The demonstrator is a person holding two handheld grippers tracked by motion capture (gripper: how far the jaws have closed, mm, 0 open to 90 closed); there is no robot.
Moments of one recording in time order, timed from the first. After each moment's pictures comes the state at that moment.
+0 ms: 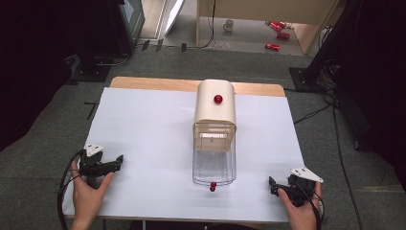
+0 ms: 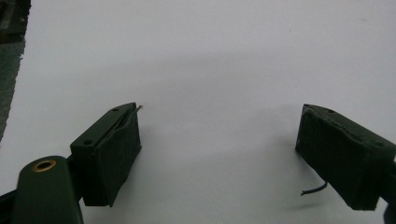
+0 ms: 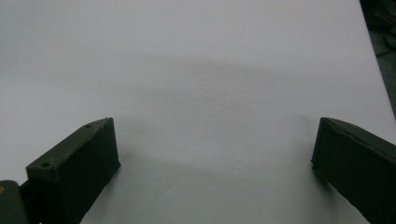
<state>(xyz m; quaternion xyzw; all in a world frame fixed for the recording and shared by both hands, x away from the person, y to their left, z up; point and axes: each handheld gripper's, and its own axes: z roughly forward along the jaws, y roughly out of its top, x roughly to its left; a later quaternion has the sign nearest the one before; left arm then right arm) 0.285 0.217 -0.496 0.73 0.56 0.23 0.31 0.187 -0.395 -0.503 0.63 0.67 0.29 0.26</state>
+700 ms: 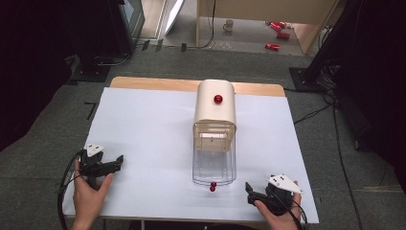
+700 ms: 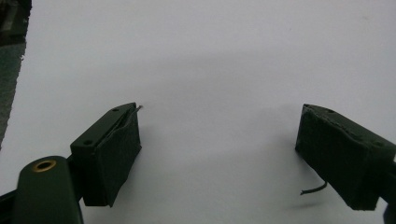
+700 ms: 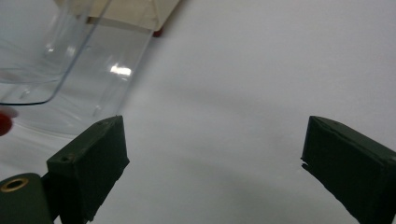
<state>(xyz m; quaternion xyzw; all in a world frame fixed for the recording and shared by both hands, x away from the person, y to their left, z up) 0.284 0.216 -0.496 0.74 0.56 0.24 0.30 0.157 -0.312 -0.468 0.58 0.69 0.36 0.25</state>
